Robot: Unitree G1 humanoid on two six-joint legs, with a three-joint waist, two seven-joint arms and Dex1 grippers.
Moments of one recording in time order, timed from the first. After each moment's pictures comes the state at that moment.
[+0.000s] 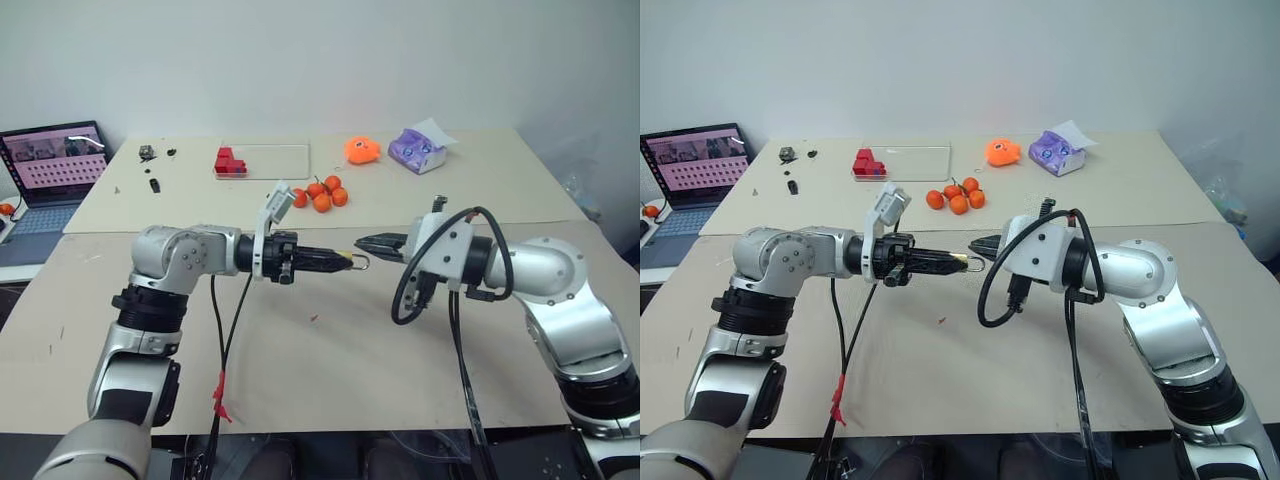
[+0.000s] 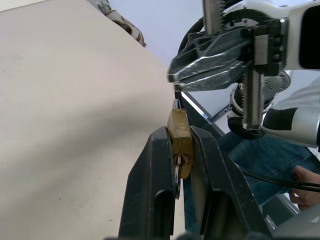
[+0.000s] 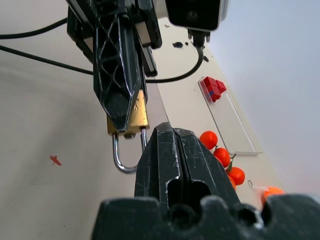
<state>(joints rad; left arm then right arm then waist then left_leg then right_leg) -0.82 0.46 -0.08 0.11 -0.78 1.19 -1.10 -0.51 -0.73 0.13 -0.57 0.14 0.41 0.88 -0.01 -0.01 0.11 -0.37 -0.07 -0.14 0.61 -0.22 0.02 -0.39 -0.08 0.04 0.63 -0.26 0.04</state>
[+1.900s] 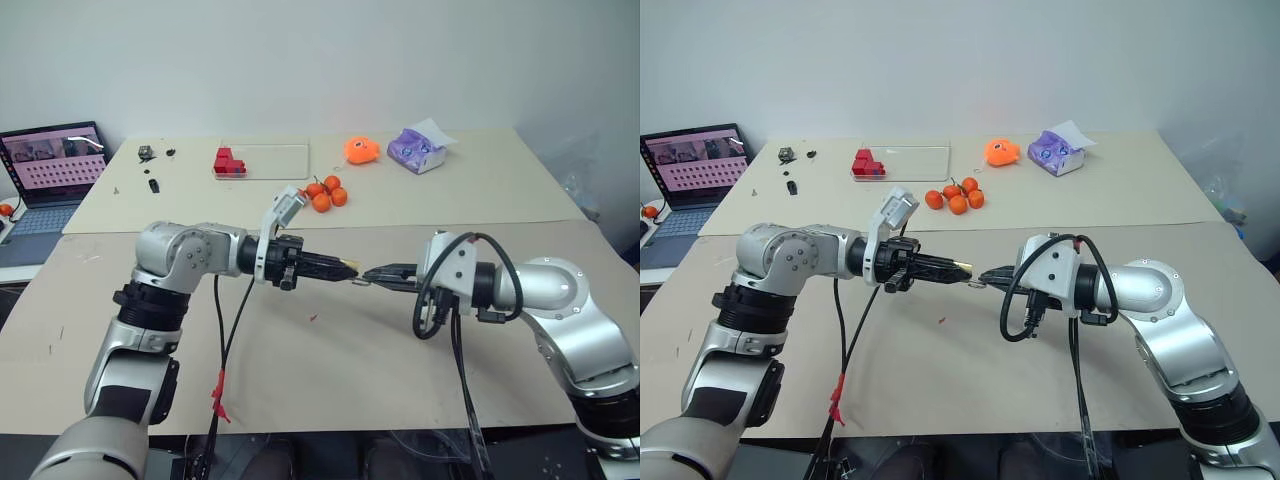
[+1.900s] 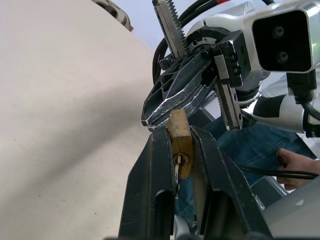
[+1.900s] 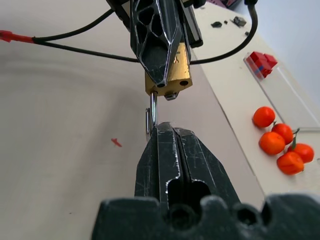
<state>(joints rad) -0.85 0.49 -0.12 0.09 -0.79 1.20 -1.14 -0.37 -0.82 0.11 -0.56 0.31 0.47 0.99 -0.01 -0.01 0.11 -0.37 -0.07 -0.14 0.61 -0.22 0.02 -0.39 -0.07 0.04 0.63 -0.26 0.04</state>
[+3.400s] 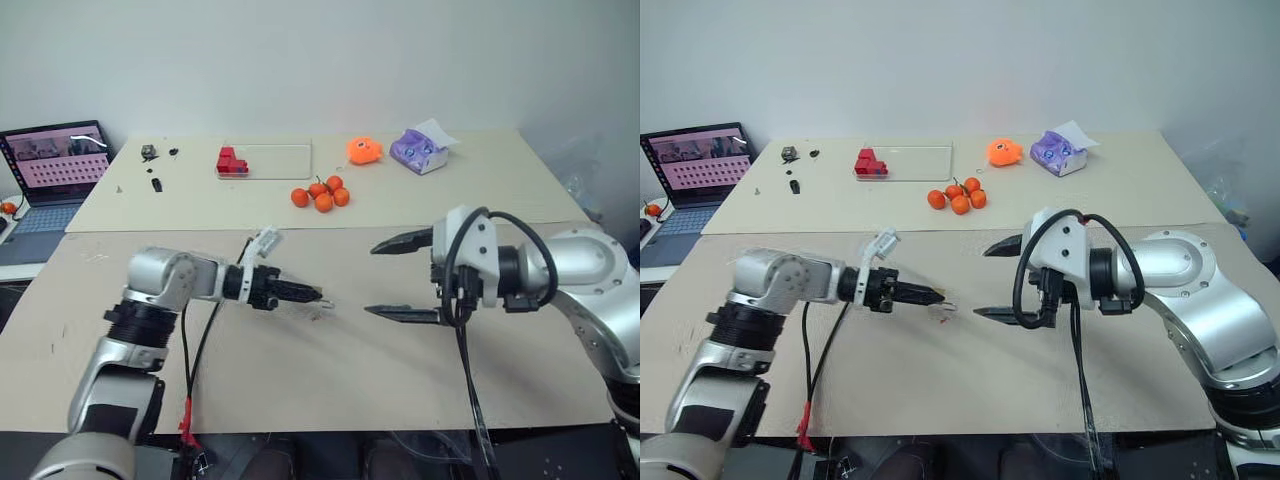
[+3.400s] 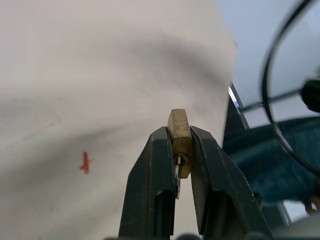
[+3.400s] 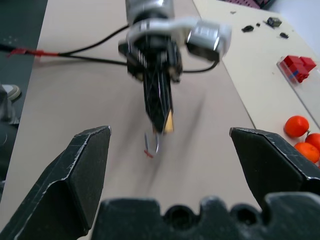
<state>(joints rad) -0.74 0.40 -0.07 0.26 -0.70 1.37 -0.84 -0.55 -0.90 0.04 -0.63 0.57 0.73 0.98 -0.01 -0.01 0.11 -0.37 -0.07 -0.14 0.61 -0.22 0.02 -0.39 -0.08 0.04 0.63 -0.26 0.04</state>
